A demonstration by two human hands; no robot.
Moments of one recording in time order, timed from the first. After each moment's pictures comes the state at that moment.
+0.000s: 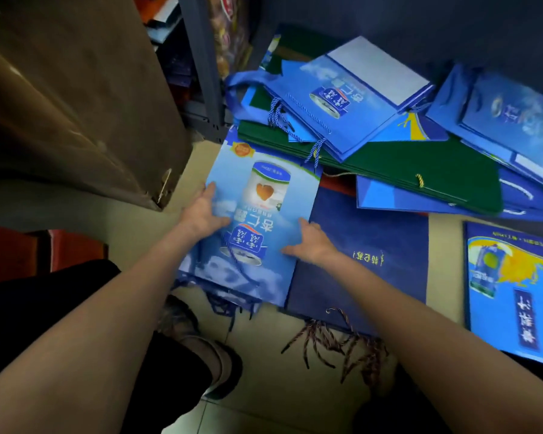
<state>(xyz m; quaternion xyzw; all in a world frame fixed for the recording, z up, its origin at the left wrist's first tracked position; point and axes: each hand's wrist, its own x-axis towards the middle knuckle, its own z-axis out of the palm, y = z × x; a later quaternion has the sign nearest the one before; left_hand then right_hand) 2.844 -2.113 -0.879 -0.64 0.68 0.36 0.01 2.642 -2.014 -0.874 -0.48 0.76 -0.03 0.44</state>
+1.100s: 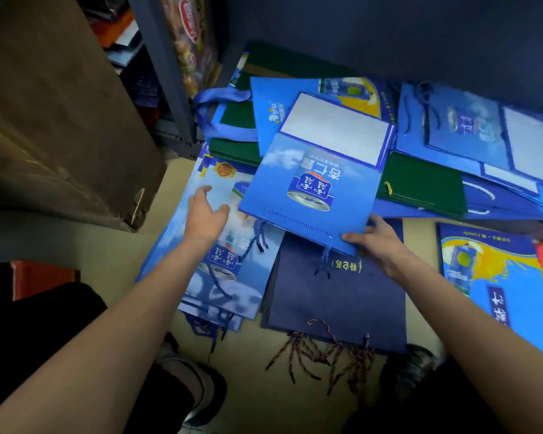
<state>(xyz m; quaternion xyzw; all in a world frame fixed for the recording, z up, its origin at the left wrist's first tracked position) 2.778 -2.103 -0.853 -0.67 0.58 0.42 -0.20 2.521 -1.979 -0.836 -0.17 0.77 -0.37 0.48</state>
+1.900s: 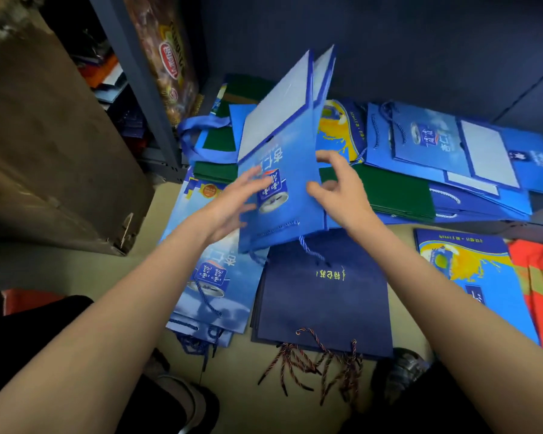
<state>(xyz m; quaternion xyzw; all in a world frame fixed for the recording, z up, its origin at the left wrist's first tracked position) 2.714 -2.099 -0.766 -0.45 0.49 0.74 -0.15 2.551 -2.023 -0.743 -0.48 0.71 -0.44 0.28</state>
